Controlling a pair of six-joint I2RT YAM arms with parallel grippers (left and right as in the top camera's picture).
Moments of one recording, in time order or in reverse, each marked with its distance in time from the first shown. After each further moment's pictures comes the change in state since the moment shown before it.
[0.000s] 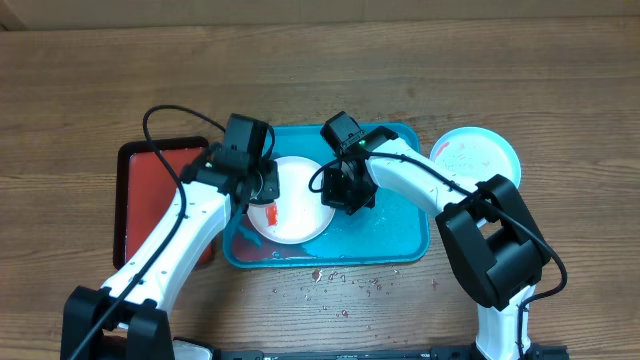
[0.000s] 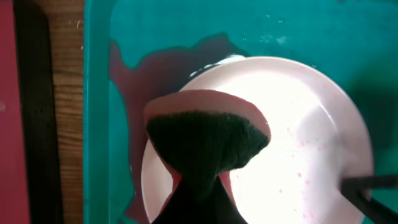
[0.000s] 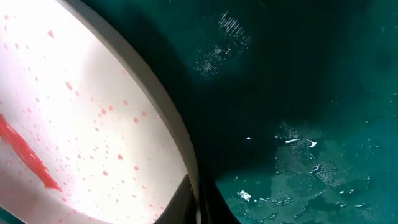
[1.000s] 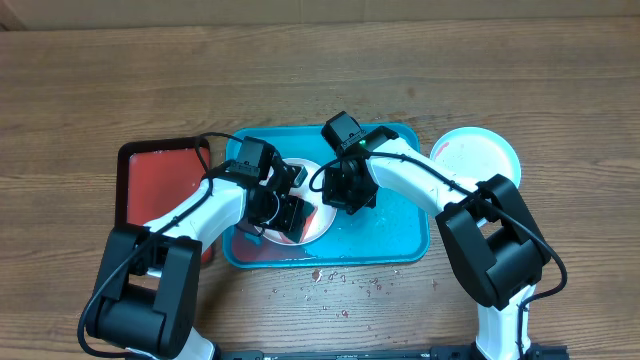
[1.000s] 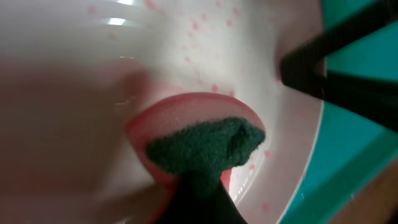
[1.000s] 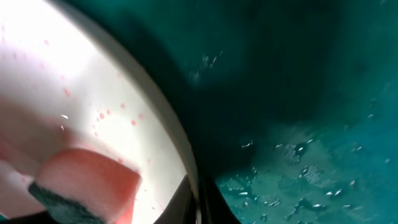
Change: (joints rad) left arm 0.005 0.222 -0.105 0.125 0.516 0.311; right arm -0.002 0.002 0.000 0.003 0.014 0.009
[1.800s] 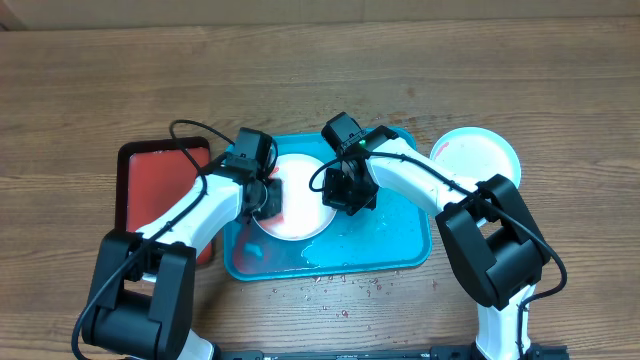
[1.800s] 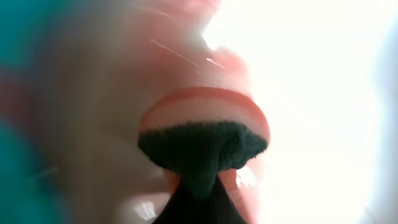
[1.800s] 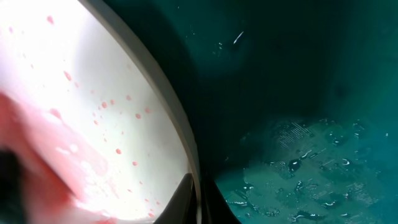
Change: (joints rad) left arm 0.015 -0.025 0.043 -0.092 -0.281 -0.104; right arm 0.003 0.000 0.001 -0.023 -0.025 0.007
